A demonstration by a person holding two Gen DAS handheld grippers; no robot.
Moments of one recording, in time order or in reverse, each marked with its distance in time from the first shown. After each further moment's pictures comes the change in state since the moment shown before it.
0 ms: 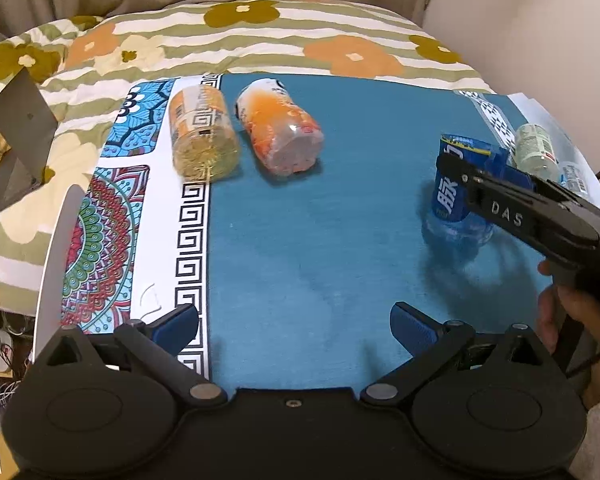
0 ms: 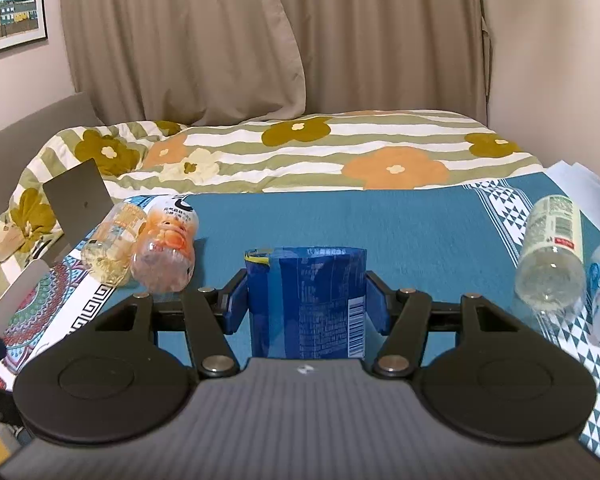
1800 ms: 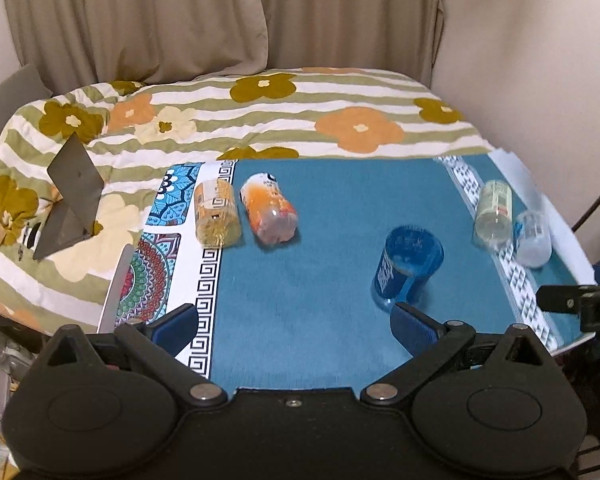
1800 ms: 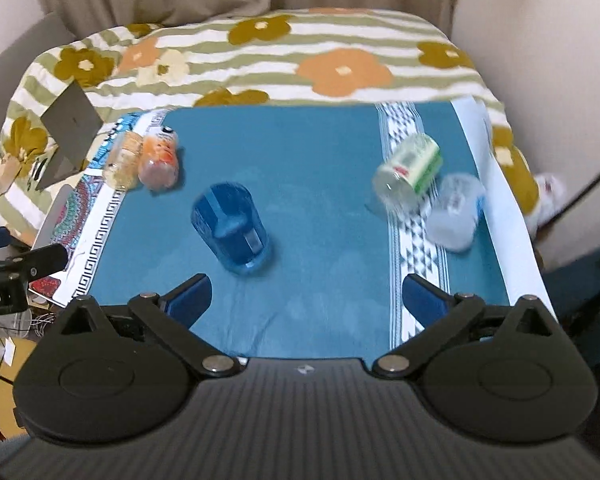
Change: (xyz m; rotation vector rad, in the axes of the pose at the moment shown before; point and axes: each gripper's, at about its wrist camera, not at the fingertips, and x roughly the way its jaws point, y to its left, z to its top) left arm -0.106 -0.067 -0.011 -0.004 -0.192 0.124; right arm -0.152 -0.045 0.069 0.000 0.432 -0.105
